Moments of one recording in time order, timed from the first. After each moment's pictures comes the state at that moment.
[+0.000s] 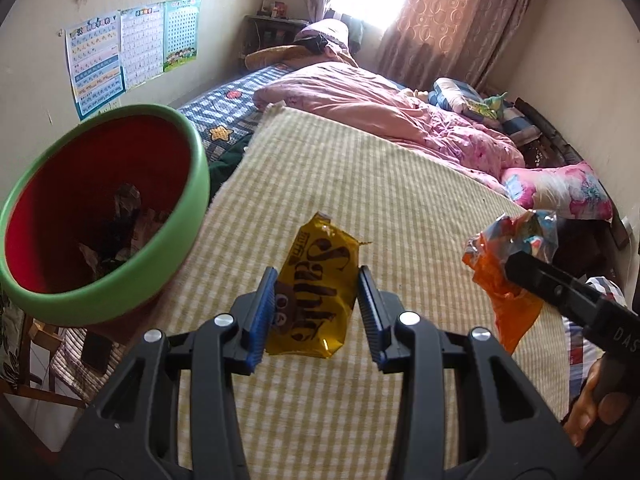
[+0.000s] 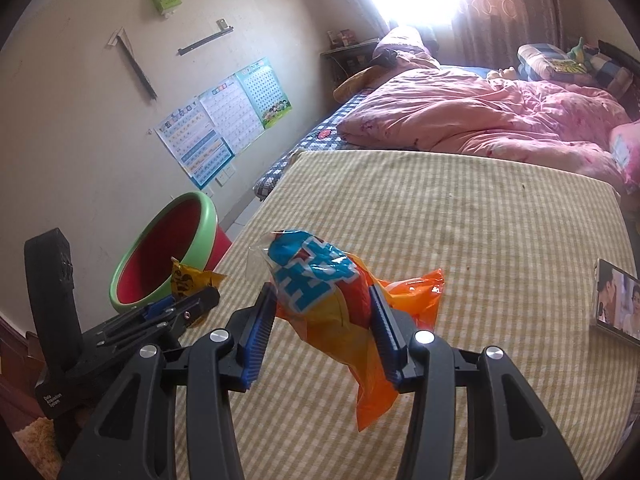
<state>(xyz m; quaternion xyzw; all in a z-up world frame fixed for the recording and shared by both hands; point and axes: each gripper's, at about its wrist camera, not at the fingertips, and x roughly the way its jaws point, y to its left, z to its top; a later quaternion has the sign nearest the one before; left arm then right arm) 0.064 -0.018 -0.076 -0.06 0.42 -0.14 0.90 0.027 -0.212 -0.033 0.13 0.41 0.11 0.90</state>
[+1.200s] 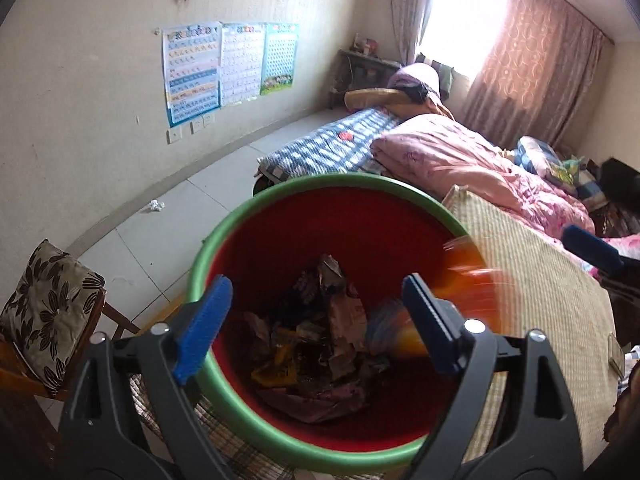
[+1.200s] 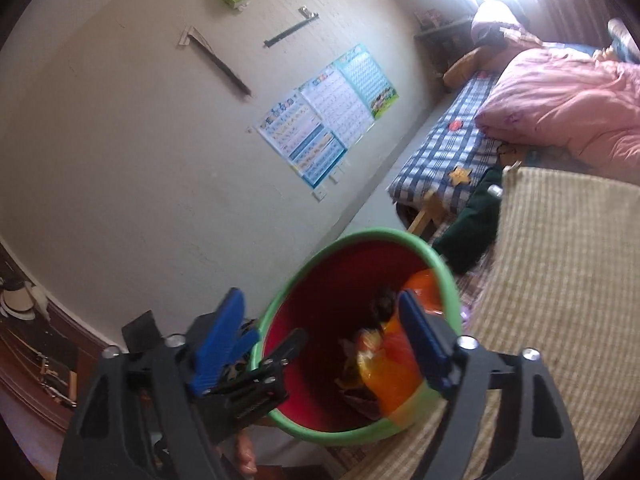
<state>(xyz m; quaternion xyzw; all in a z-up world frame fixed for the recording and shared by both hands) 0.128 0.179 -0.063 -0.08 0.37 0.01 0.93 0.147 -0.026 0.001 0.21 0.39 0.28 0.85</state>
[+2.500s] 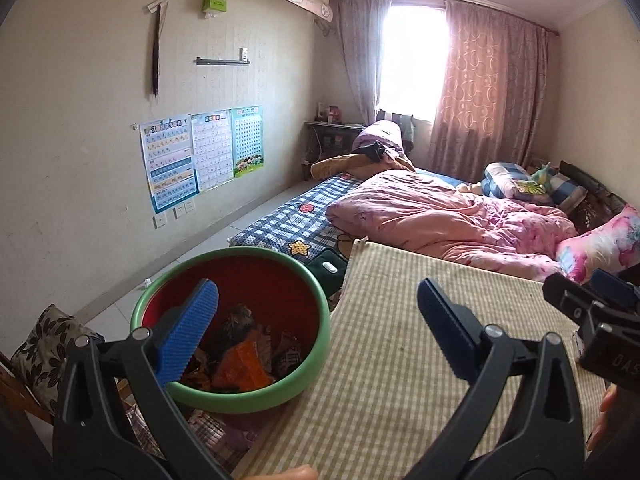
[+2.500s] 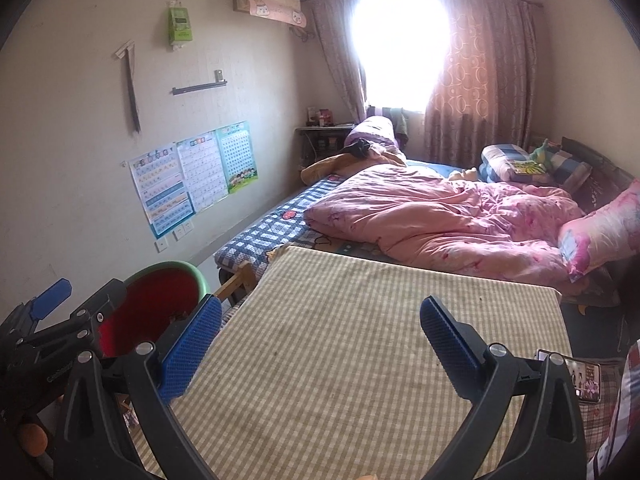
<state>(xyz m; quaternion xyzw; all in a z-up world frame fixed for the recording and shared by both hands) 0.040 0.030 0.017 -0.02 0.24 -0.01 0.97 0.018 -0.156 0.023 0.03 0.28 0.02 0.96</state>
